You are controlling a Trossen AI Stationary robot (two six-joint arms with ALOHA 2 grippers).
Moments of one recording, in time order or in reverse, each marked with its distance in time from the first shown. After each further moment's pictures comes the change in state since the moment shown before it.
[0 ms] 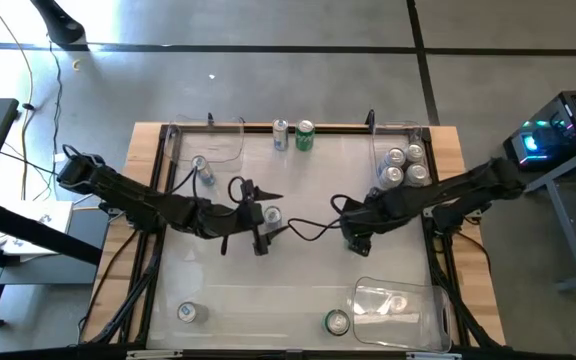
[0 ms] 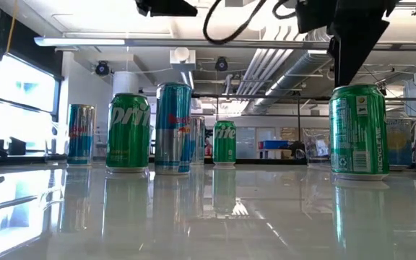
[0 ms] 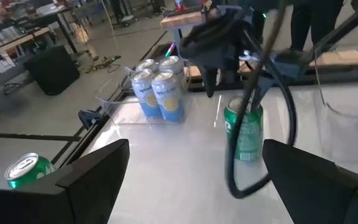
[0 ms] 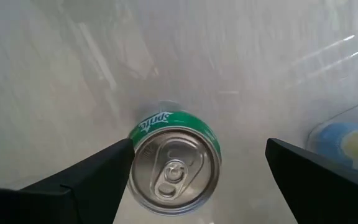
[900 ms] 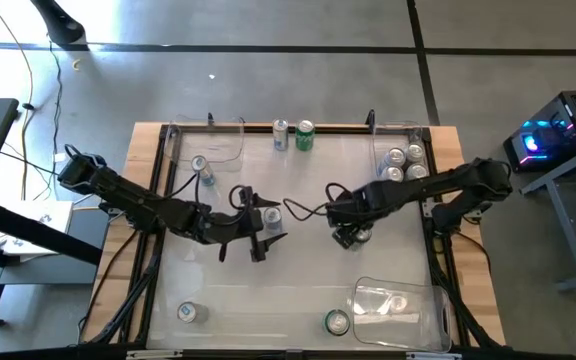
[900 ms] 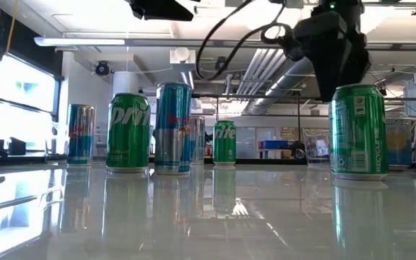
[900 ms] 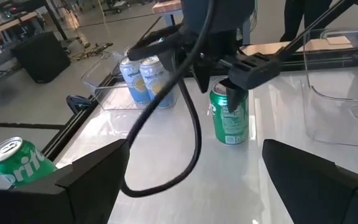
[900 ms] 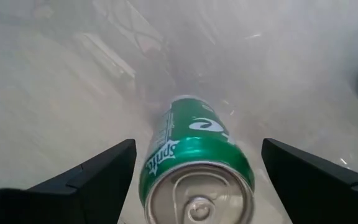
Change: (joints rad) left arm -0.043 0.010 0.000 -0.065 -0.013 -0.068; right arm -0.106 0.105 0.038 0.006 -0.152 0.278
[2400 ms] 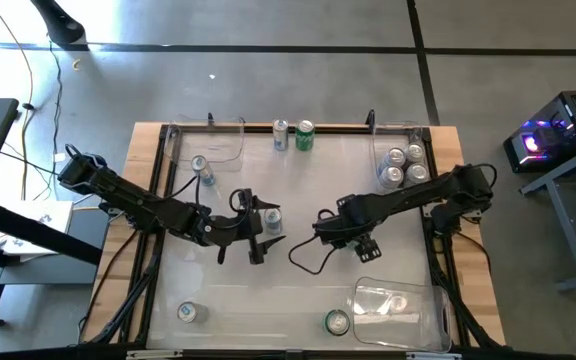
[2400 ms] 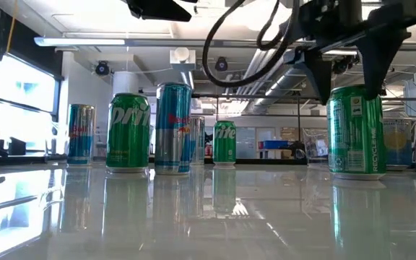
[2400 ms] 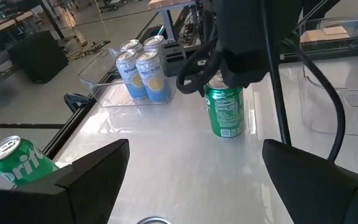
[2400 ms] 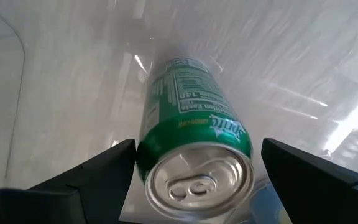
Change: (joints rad) left arm -0.015 0.000 0.000 -0.028 -0.004 0.003; right arm 0.080 0.169 0.174 -0.201 0.030 -1.046
